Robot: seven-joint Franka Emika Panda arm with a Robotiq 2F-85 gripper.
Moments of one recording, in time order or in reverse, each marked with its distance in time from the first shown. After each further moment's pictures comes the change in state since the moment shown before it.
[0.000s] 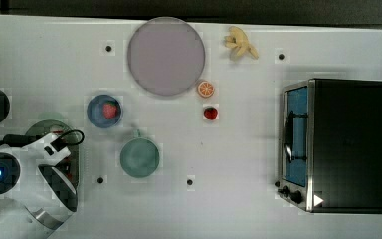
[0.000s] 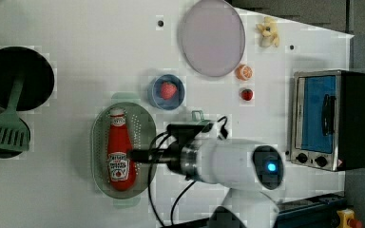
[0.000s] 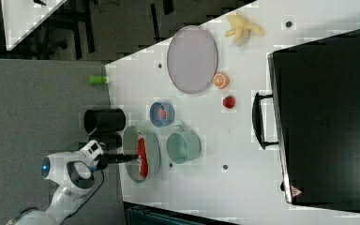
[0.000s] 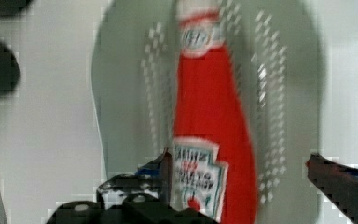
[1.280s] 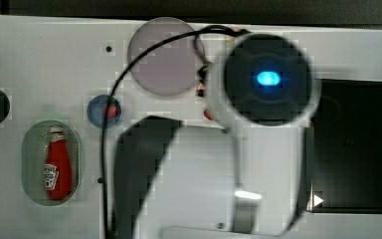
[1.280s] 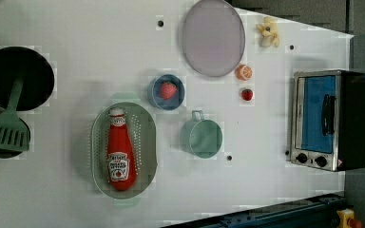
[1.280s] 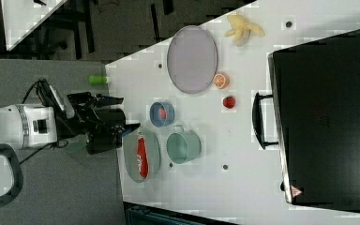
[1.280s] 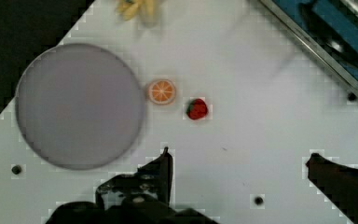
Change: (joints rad) arm -0.278 -0.405 -0.548 0.419 0.064 -0.781 -0.033
